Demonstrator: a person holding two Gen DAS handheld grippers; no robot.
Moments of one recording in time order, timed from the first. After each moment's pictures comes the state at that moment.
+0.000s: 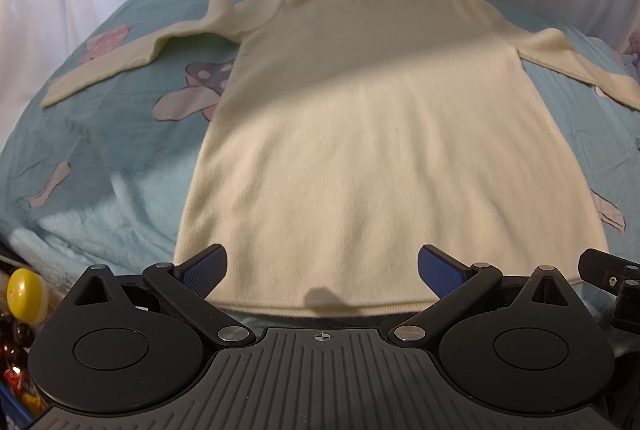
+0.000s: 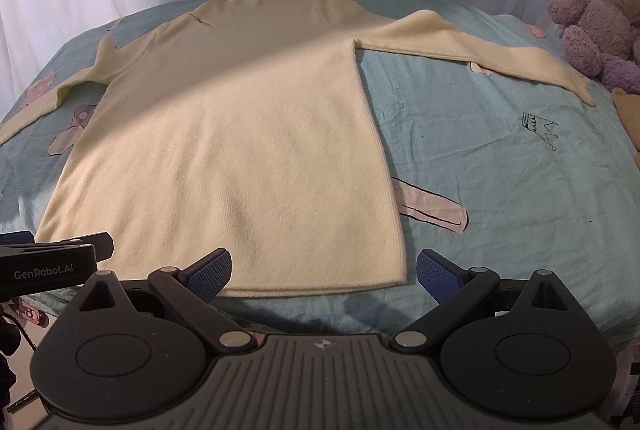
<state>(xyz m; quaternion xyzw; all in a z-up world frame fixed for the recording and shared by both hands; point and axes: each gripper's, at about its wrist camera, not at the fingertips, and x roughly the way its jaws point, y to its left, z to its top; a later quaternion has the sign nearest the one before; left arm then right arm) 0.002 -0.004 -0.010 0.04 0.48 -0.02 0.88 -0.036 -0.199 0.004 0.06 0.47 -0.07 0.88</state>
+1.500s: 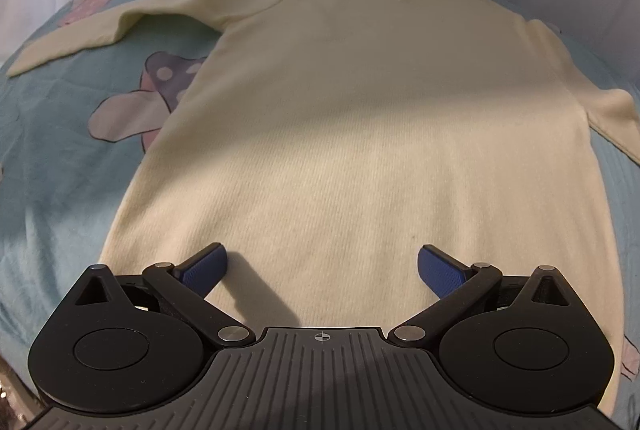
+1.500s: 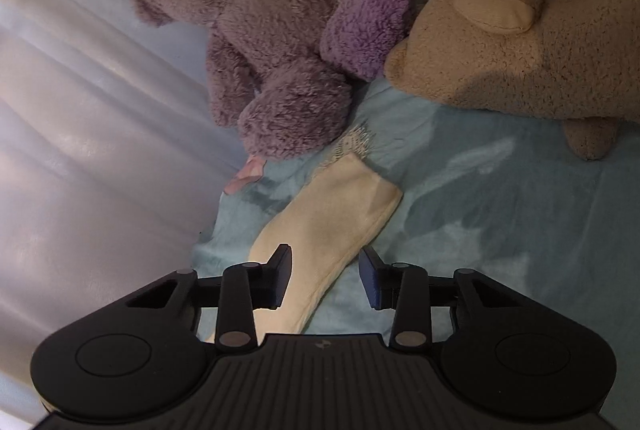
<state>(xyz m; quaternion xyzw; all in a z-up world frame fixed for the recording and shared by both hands) 0.122 -0.022 -0.054 -0.04 0.51 0.04 0.86 0.057 -0.619 -0.079 0.52 0.17 -0.31 0.78</state>
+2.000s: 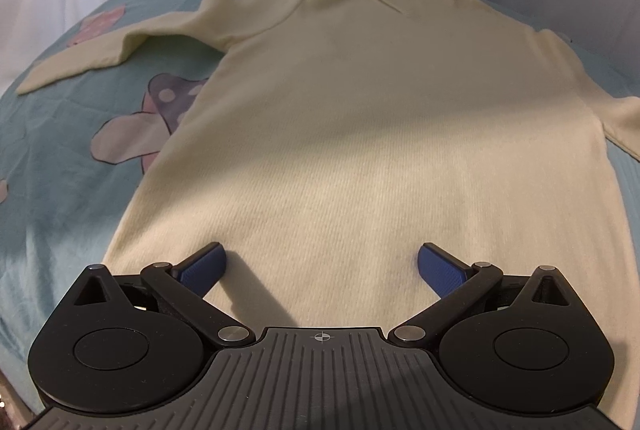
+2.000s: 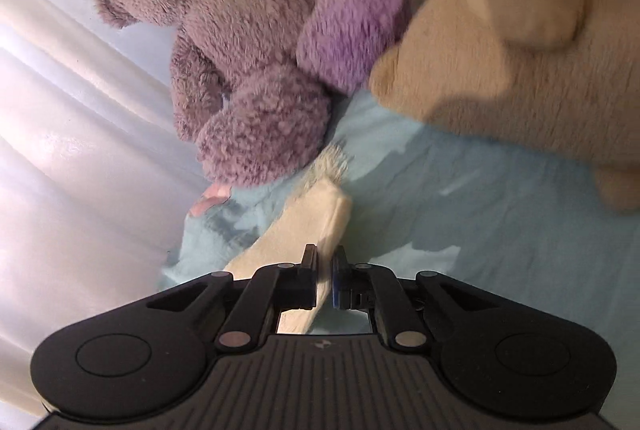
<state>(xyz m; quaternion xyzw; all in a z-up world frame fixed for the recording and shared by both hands) 0.130 -0.028 -0.061 -0.02 0.48 0.06 0.88 0.075 -0.637 -0.083 0.46 0.18 -0.36 0.79</state>
